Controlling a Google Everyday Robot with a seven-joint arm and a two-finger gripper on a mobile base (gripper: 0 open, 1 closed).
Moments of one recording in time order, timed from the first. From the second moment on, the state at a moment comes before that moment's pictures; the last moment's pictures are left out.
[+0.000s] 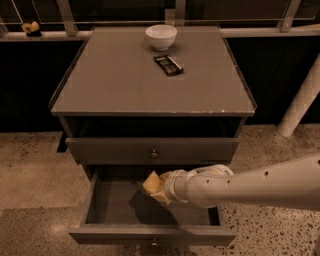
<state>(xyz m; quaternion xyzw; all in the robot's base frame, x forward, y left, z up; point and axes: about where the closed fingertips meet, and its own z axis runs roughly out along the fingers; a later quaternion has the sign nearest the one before) 0.519 -0.023 0.545 -0.49 0.80 0.09 0.33</state>
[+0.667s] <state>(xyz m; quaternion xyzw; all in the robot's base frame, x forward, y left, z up) 0.531 -0.019 0.526 -0.48 0.81 0.09 0.32</state>
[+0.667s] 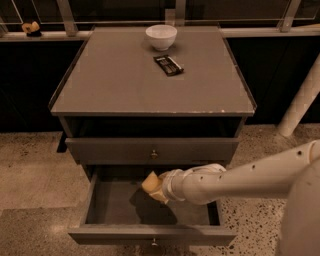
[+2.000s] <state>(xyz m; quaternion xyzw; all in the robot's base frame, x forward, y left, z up) 0.547 0.035 0.415 -0.46 0.84 0.07 0.28</state>
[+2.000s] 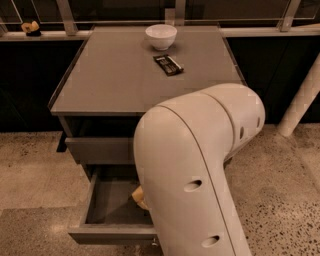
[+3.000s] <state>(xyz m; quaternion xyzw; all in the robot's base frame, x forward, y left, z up) 0.538 0.020 0.430 -0.44 0.83 0.08 0.32</state>
